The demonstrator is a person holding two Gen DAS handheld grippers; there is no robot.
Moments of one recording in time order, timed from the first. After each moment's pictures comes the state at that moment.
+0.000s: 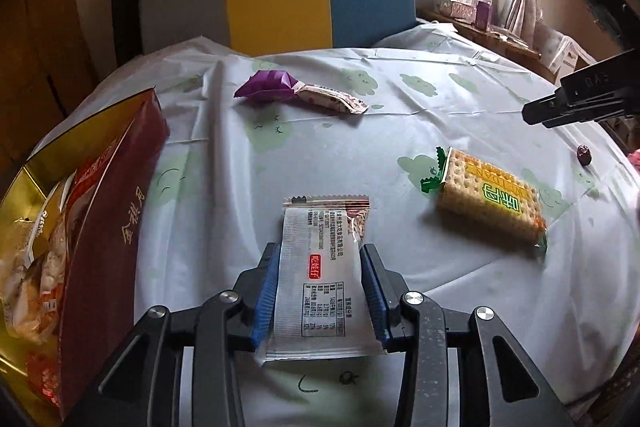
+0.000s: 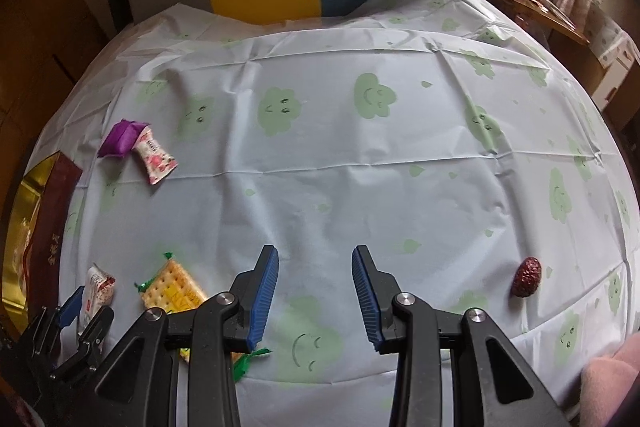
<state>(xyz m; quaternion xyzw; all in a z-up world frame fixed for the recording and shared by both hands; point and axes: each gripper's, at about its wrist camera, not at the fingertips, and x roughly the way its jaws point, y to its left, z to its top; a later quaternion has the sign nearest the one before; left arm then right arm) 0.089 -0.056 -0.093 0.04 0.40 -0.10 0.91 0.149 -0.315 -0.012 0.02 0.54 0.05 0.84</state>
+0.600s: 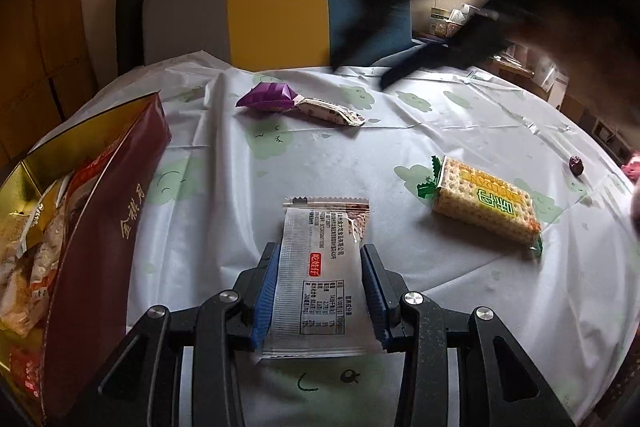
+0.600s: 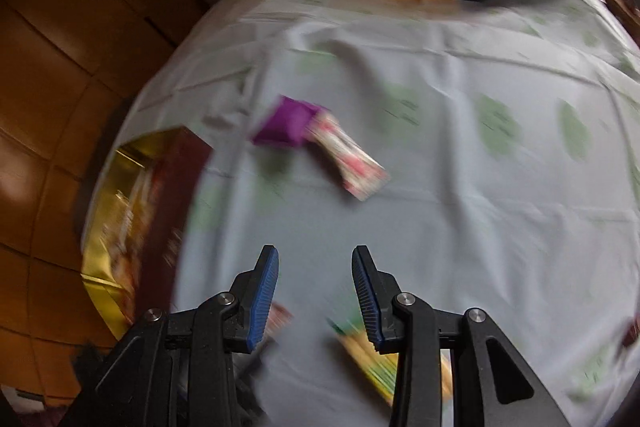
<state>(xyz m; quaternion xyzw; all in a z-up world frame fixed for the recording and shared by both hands) 0.081 -0.048 -0.097 0.02 0.36 -0.11 0.93 0.189 -0.187 -0.003 0.06 0.57 0.24 0.79</state>
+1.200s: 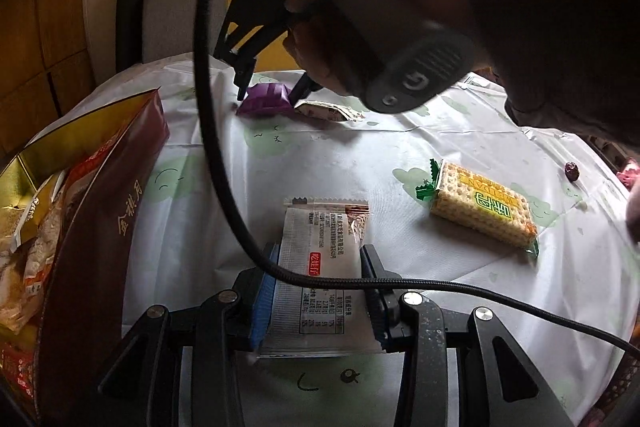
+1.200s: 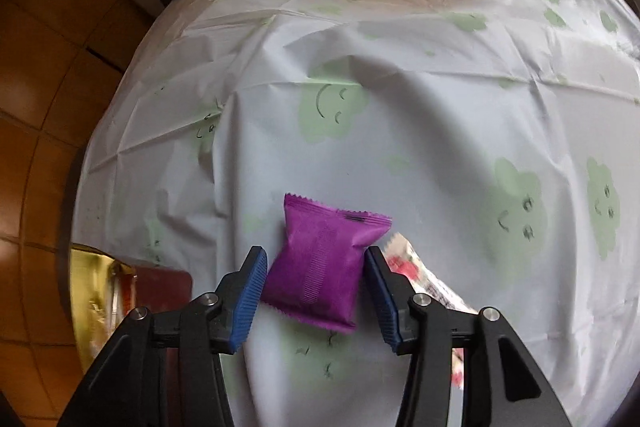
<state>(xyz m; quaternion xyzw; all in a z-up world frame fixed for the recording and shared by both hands) 0.080 -0.045 -0.098 0.00 0.36 -0.11 0.93 0.296 -0.102 -0.056 0.09 0.60 0.15 0.78</state>
